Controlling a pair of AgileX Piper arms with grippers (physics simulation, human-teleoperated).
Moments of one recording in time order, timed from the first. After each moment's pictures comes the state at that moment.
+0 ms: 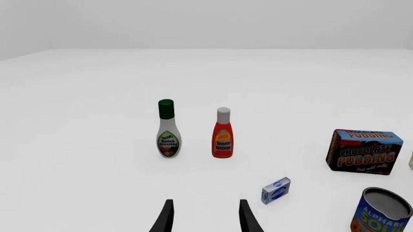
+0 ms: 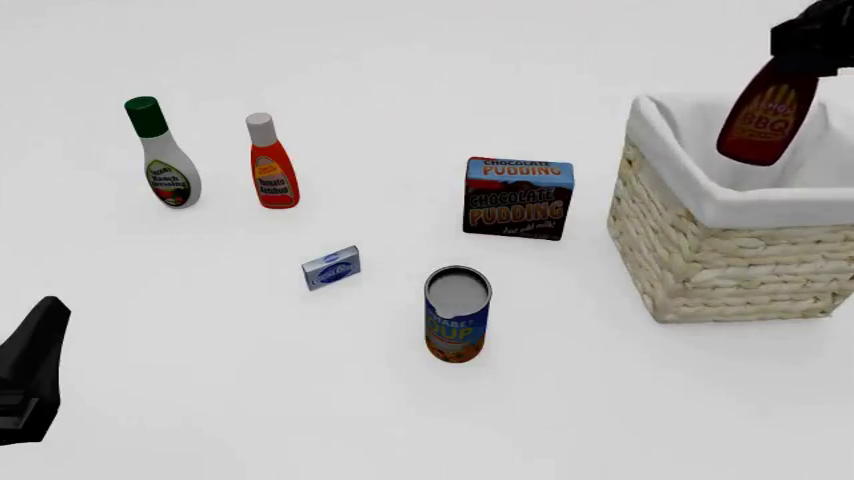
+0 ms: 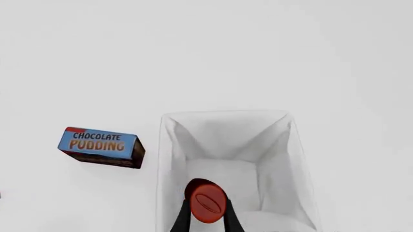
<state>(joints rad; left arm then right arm) 0.00 0.00 0.00 0.00 0.00 -0.10 1.30 -1.31 0.69 -0.12</state>
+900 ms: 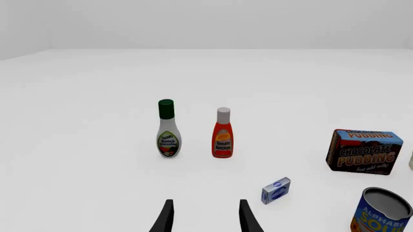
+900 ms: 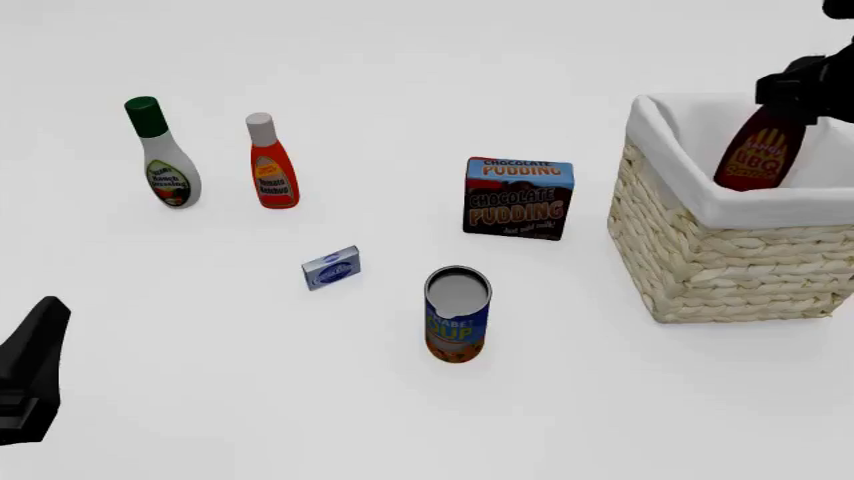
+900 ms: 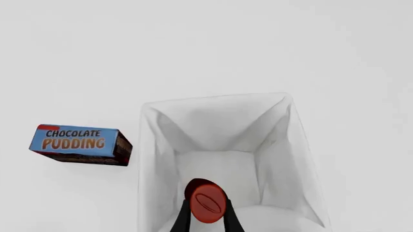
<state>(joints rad) 0.00 0.00 0.00 0.00 0.00 -0.14 1.34 -1.17 0.56 -0.10</state>
